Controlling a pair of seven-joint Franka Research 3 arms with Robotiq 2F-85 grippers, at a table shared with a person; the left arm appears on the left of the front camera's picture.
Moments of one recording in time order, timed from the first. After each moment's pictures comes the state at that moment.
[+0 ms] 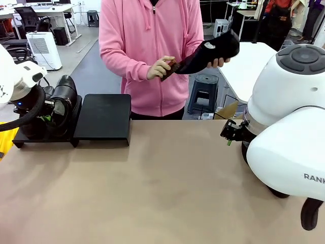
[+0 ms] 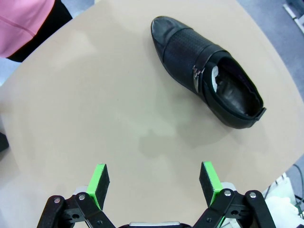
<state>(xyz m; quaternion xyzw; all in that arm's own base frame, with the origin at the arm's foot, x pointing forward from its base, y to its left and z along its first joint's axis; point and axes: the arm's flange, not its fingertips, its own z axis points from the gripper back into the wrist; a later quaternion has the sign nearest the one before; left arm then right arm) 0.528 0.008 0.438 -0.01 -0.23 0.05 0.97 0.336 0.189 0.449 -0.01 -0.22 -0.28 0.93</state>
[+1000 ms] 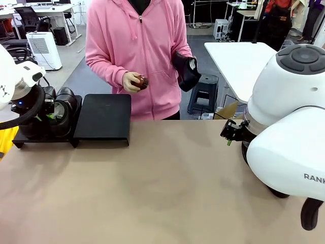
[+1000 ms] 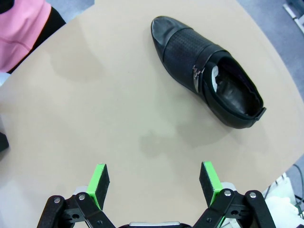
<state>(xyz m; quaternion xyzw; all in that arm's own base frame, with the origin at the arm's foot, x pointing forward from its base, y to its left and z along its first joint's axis) 0.539 0.016 0.434 -0.01 -0.23 0.07 0.97 0.336 0.189 0.449 -0.01 -0.22 -0.28 0.93</state>
